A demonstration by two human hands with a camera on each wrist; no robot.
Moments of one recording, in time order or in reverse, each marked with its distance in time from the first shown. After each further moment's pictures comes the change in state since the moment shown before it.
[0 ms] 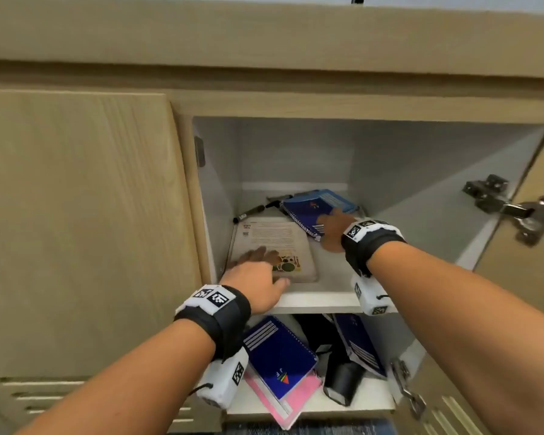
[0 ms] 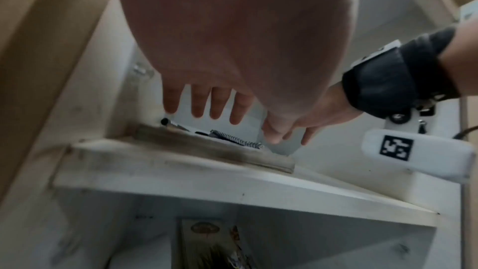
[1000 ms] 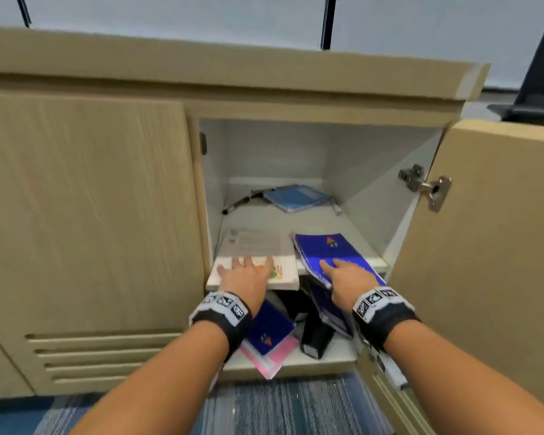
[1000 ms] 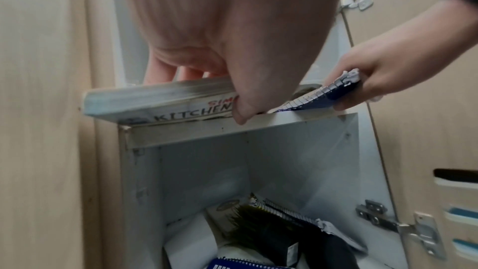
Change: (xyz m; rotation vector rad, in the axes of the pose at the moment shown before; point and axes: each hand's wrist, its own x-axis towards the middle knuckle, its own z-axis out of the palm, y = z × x) left_hand -0.067 0.020 0.045 0.440 0.044 -0.001; right_hand -0.205 0.031 0.064 -0.121 0.017 -0.049
